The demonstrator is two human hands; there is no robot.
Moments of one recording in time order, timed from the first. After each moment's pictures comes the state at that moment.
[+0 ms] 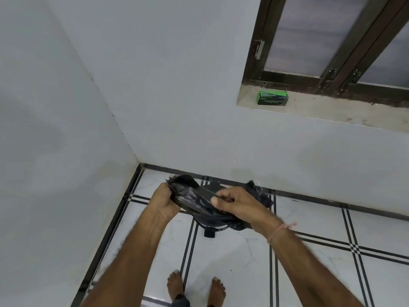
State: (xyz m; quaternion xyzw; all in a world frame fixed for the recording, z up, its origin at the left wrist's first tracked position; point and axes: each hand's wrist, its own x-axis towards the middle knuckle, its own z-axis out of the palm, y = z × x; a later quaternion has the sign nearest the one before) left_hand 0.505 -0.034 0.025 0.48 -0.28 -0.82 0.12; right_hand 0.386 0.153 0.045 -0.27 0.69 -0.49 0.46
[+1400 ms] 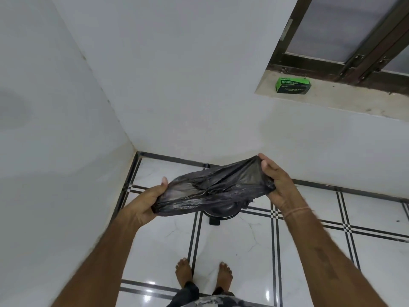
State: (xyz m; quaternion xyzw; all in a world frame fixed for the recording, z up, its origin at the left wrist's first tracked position) left_hand 0.582 -0.179 -0.029 0.44 -0.42 -0.79 -0.08; right_hand 0.331 0.086 -0.017 0.05 0.57 -0.74 0.35
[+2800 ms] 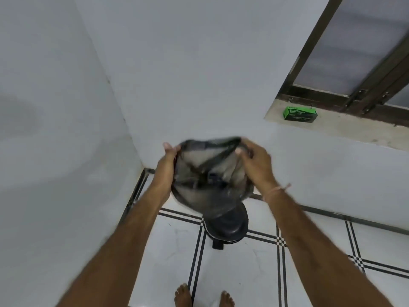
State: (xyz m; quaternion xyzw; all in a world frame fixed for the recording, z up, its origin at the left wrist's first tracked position) left_hand 0.505 -0.206 0.049 0.37 -0.54 -0.75 0.15; right_hand 0.327 -0.039 0.046 -0.22 0.84 -0.49 0.08
